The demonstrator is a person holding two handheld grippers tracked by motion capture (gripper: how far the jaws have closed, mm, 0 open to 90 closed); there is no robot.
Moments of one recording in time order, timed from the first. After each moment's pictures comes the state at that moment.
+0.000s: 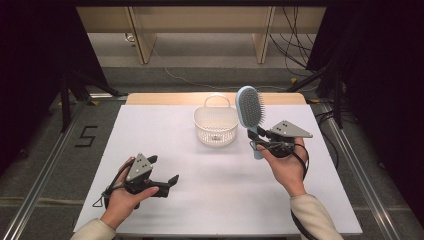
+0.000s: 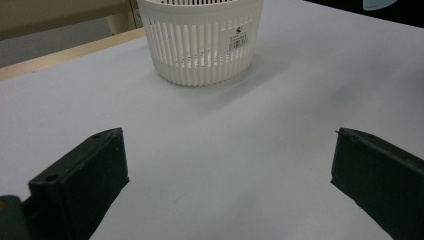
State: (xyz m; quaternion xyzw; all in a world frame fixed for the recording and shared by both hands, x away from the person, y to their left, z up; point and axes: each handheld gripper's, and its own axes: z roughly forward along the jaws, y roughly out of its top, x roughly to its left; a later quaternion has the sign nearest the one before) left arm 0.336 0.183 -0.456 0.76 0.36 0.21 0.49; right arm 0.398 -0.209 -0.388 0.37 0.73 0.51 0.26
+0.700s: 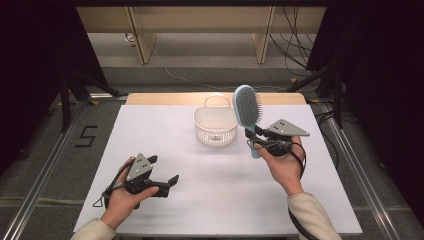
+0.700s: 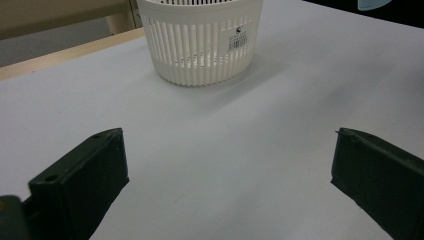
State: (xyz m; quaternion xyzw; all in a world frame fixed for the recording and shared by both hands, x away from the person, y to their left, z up) left arm 0.336 0.183 -0.456 0.76 0.36 0.21 0.50; right arm 0.401 -0.203 -0.388 0.37 0.73 0.52 0.26
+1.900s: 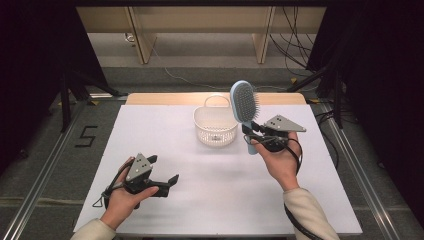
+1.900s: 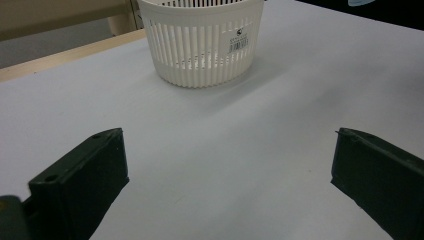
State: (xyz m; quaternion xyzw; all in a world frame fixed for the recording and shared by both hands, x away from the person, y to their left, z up) left arm 0.336 0.183 -0.455 0.76 0.36 0.21 0.50; right arm 0.409 -0.194 -0.382 0.37 0.72 0.52 0.26
